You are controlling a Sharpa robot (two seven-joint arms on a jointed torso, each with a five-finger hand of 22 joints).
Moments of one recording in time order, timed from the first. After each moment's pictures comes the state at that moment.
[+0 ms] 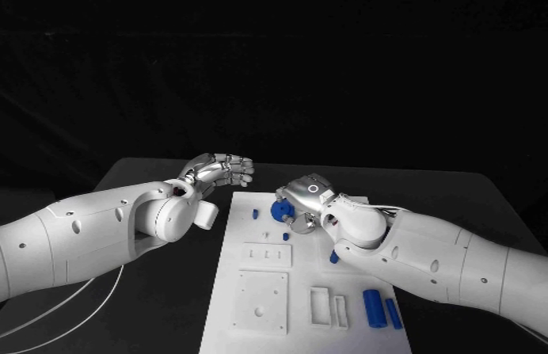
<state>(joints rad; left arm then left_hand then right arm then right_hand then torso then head) 1.41 -0.78 -0.17 1.34 -0.01 -0.25 0.30 1.11 -0.12 0.55 -0.20 0.06 0.73 0.19 0.31 0.44 1.08 0.16 0.08 0.07 0.90 0.13 0.39 0.53 0.05 0.71 0.04 0.42 1.31 1.27 -0.42 -0.09 1.20 -2.02 -0.39 -0.20 1.07 -0.27 0.82 -0.05 0.05 0.87 0.10 0.35 0.49 1.07 -0.01 1.20 0.96 1.31 -0.12 1.21 1.05 0.16 1.22 -0.11 1.14 1.31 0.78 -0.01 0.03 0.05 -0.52</state>
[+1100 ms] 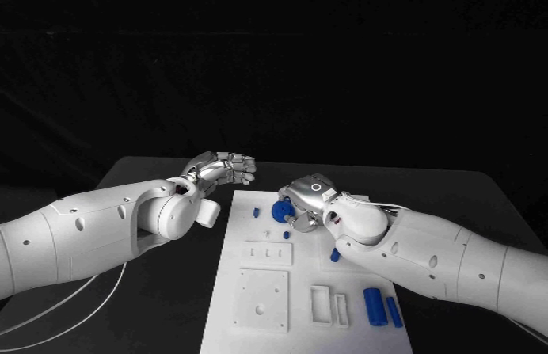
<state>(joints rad) 1.41 -0.78 -0.17 1.34 -0.01 -0.25 0.30 1.11 -0.12 0.55 -0.20 0.06 0.73 0.19 0.31 0.44 1.08 0.16 0.08 0.07 0.90 0.13 0.39 0.53 0.05 0.71 0.04 0.42 1.31 1.27 -0.41 -0.09 1.16 -1.96 -0.38 -0.17 1.07 -0.28 0.75 -0.08 0.05 0.86 0.11 0.26 0.45 1.06 -0.01 1.19 0.97 1.31 -0.10 1.21 1.05 0.16 1.22 -0.10 1.14 1.31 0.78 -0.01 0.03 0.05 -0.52</state>
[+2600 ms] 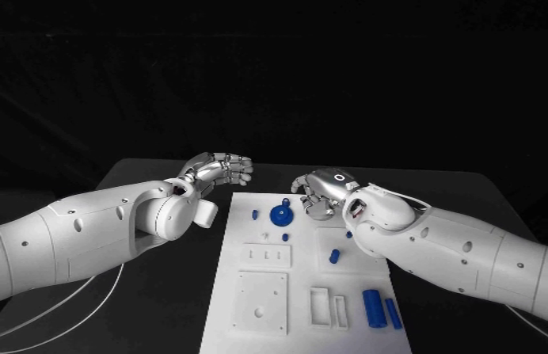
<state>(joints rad) 1.41 -0.78 -0.17 1.32 -0.01 -0.25 0.31 1.10 -0.12 0.55 -0.18 0.06 0.73 0.19 0.31 0.44 1.08 0.16 0.08 0.07 0.90 0.13 0.39 0.53 0.06 0.71 0.04 0.42 1.31 1.28 -0.52 -0.05 1.23 -1.70 -0.40 -0.09 1.10 -0.14 1.02 -0.07 0.05 0.83 0.10 0.27 0.46 1.03 0.01 1.19 0.99 1.30 -0.11 1.20 1.06 0.16 1.21 -0.10 1.14 1.31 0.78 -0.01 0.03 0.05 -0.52</state>
